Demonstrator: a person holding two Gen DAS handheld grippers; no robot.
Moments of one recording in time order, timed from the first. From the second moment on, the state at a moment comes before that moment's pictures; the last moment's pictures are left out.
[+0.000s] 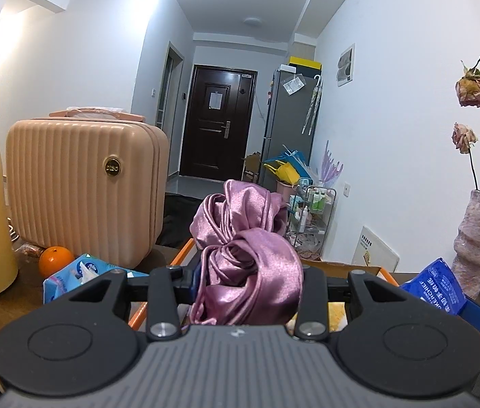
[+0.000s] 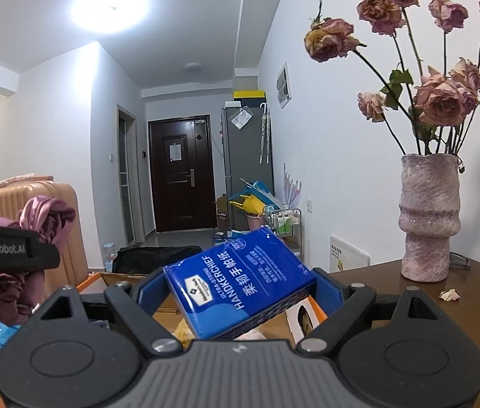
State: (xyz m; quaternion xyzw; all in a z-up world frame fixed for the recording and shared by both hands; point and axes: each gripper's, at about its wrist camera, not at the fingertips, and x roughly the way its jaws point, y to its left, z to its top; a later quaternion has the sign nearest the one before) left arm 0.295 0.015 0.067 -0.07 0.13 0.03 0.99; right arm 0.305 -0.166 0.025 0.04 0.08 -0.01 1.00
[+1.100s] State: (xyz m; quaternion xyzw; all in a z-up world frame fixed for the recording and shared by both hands) left arm 0.378 0.014 0.058 -0.05 0.14 0.04 0.99; right arm 0.383 -0.144 0.013 -0.01 0.12 -0.02 0.99
